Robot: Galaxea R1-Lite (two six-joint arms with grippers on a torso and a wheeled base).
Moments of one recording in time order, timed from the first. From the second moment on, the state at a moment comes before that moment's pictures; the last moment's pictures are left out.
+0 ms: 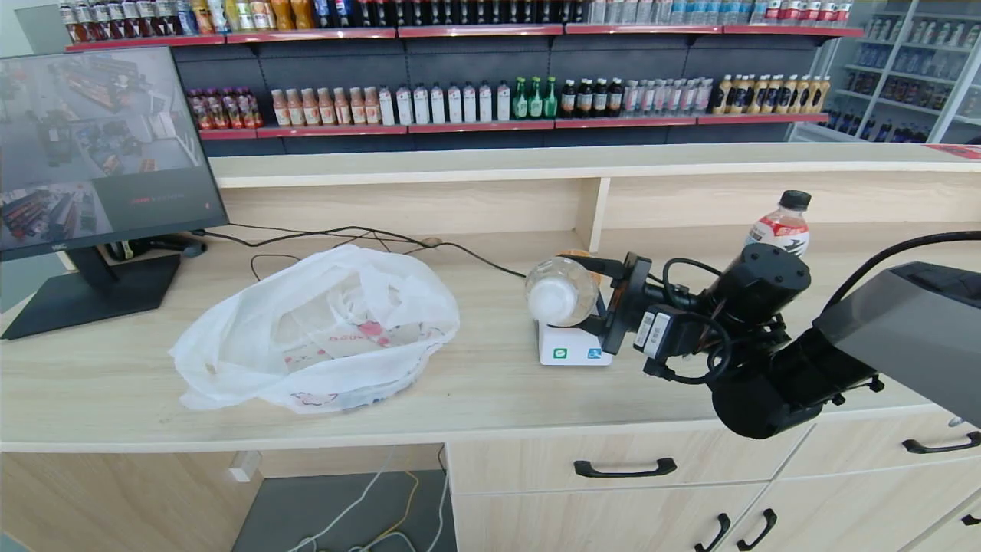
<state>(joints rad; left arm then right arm) 0.00 0.00 0.00 0.00 0.00 -0.01 0.34 2.19 -1.01 -1.57 0.95 -0.97</state>
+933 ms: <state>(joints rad) 0.00 0.00 0.00 0.00 0.00 -0.01 0.33 2.20 -1.01 -1.57 0.94 -0.95</state>
